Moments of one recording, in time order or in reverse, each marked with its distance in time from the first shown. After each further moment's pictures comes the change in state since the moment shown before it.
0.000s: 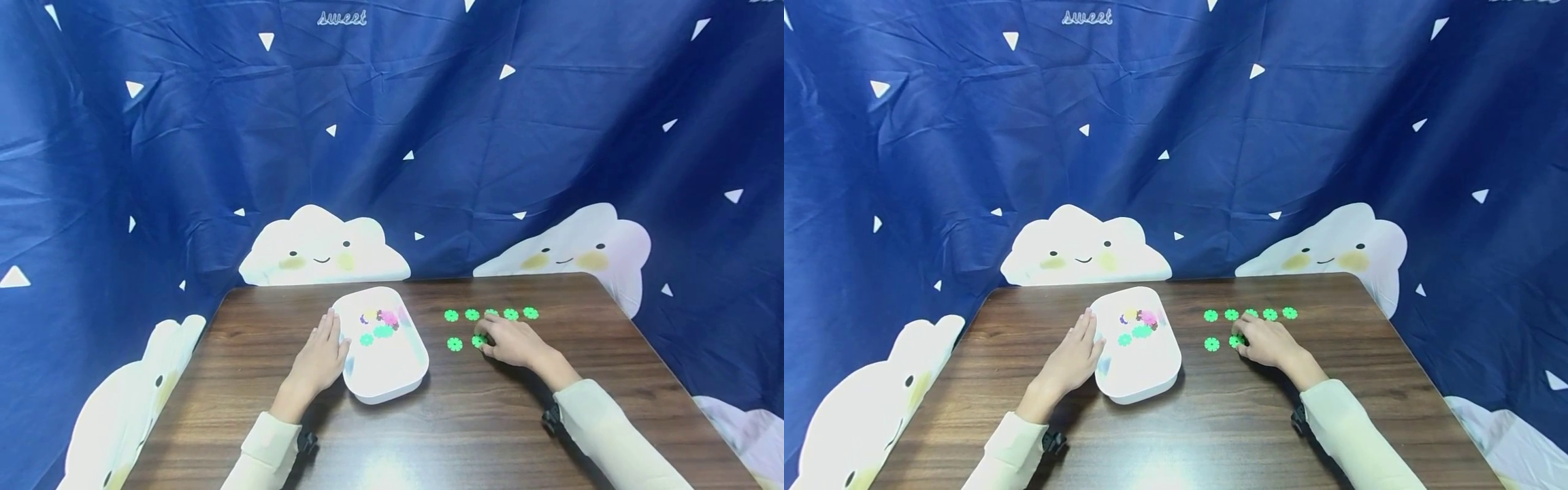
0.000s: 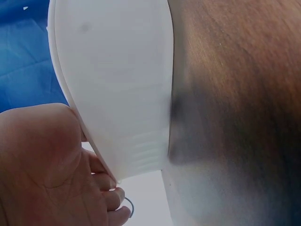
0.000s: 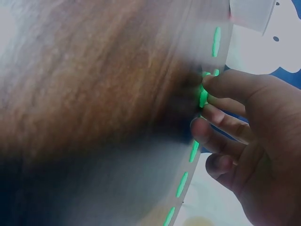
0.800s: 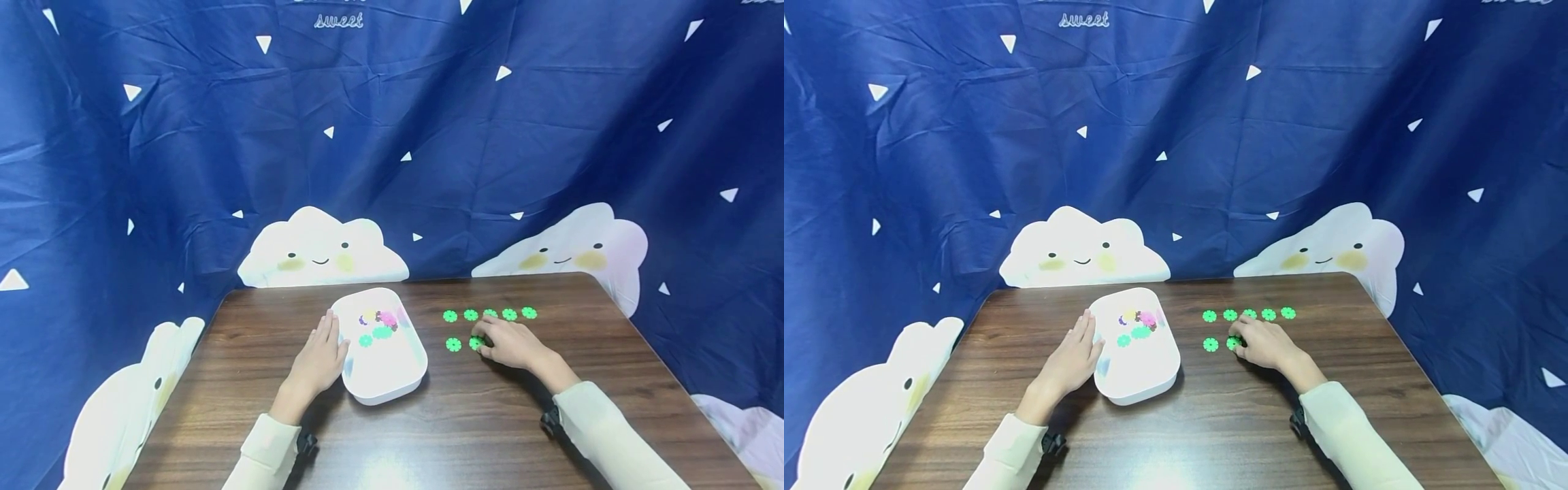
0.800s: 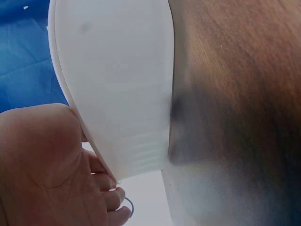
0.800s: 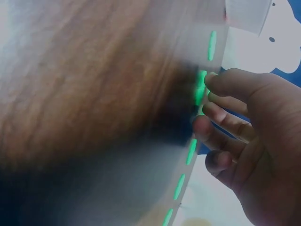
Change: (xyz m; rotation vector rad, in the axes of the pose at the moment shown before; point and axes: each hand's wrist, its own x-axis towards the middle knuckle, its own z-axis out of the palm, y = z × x) left_hand 0.002 -0.002 0.005 -0.025 -0.003 -0.012; right_hand -0.003 -0.004 -0.002 0.036 0.006 -0.005
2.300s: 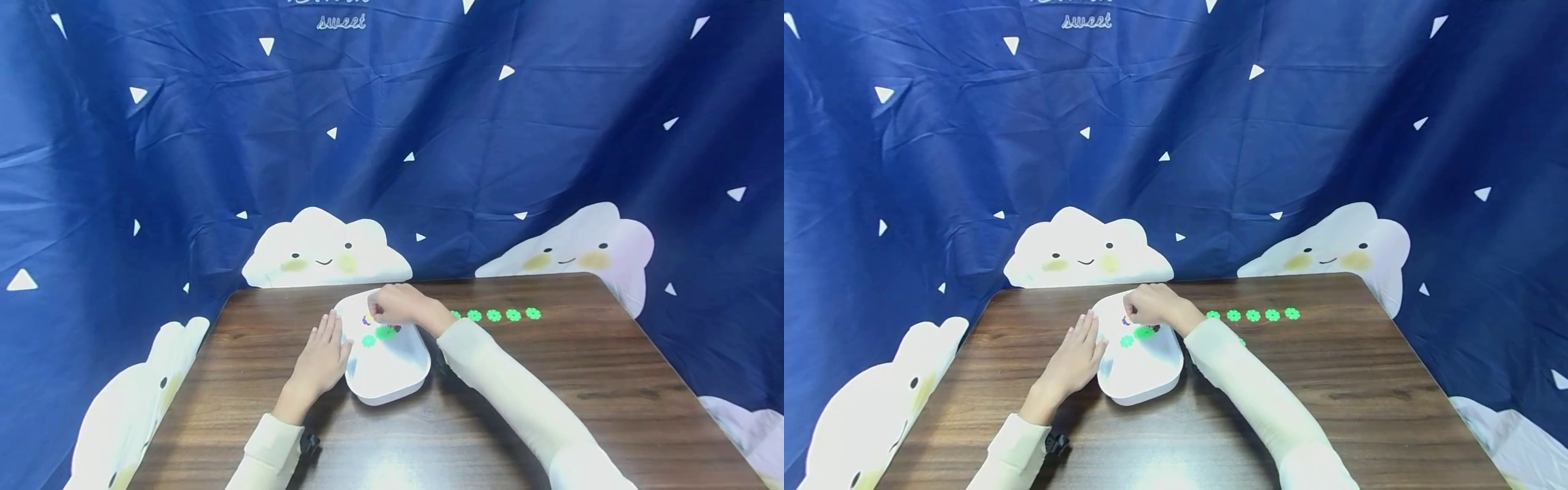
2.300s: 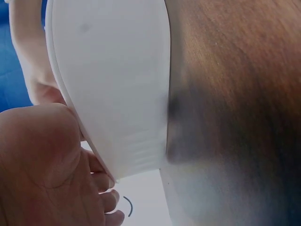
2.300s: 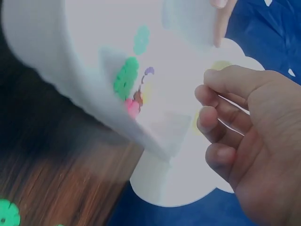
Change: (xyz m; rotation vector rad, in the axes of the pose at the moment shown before) left_hand -0.002 0.000 -0.003 0.047 0.002 0.029; right_hand 0.152 -0.165 -0.031 0.032 -0.141 -0.291
